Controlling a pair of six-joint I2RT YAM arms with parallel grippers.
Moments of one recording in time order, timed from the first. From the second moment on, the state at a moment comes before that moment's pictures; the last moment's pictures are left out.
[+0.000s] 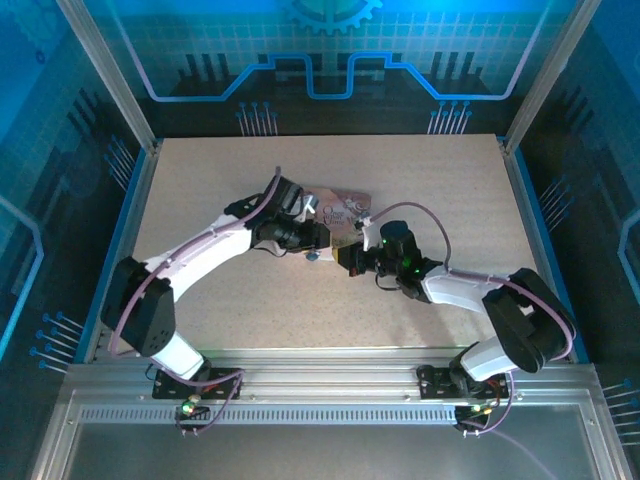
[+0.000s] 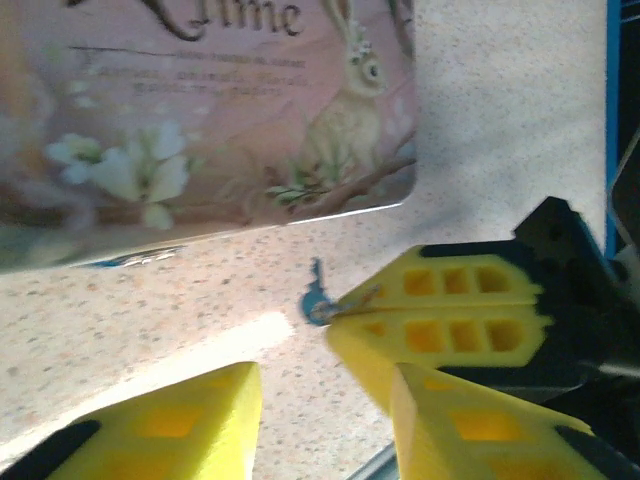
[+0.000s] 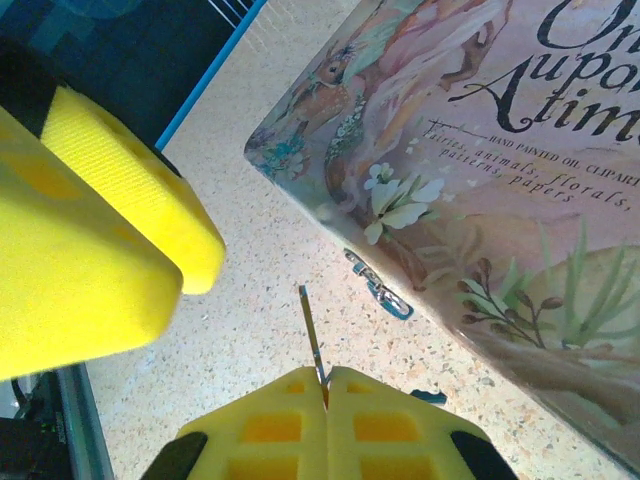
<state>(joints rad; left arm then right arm) -0.53 1.56 1.19 -0.58 0.41 -0.61 0.58 1.46 0.59 0.40 -0.42 0.48</state>
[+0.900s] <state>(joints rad) -0.49 1.17 0.68 0.26 0.77 -0.48 0.59 1.26 0.57 0.43 -0.71 0.54</state>
